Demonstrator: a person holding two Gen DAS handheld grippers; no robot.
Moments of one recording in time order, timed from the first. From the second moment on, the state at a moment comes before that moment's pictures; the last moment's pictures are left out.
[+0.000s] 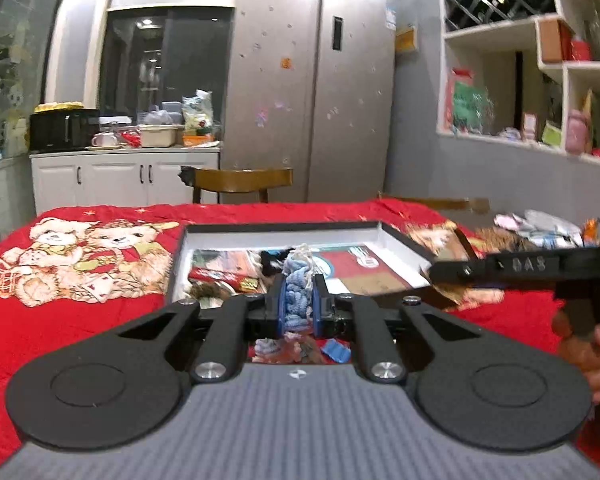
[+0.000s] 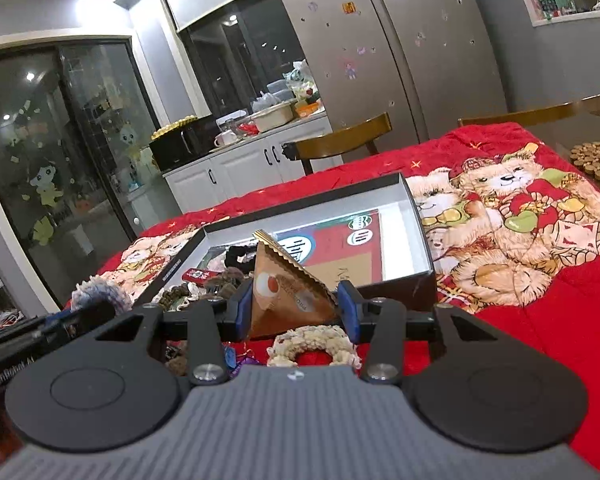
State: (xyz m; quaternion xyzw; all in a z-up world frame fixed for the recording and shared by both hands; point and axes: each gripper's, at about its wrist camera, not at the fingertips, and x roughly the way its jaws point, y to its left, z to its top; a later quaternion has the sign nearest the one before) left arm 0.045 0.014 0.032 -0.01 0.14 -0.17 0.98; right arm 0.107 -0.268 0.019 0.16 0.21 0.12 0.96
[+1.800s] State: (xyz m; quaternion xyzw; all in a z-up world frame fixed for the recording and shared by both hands) left arm 0.302 0.040 0.063 -0.05 0.27 -0.16 0.95; right arm 0.334 -0.185 0.040 0.15 0.30 0.10 0.94
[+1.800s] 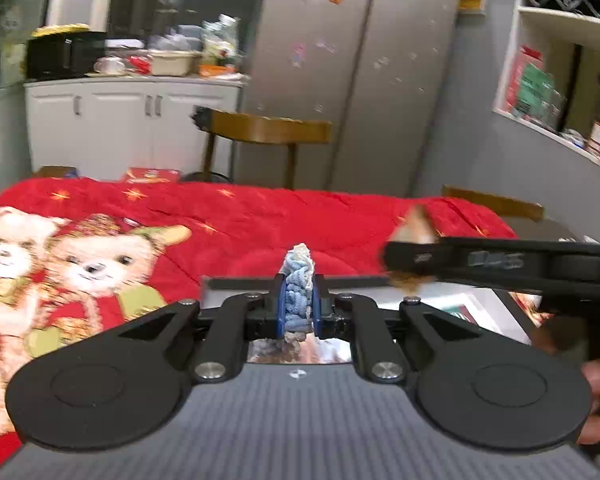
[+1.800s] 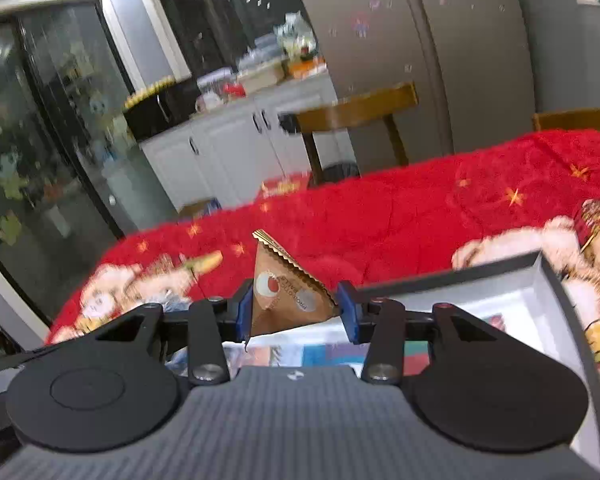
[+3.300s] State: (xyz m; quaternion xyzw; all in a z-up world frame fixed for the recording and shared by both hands) left arm 0.330 0.049 0.019 -0.10 0.35 -0.16 0.92; right arm 0.344 -0.171 0.001 0.12 0.36 0.10 0.92
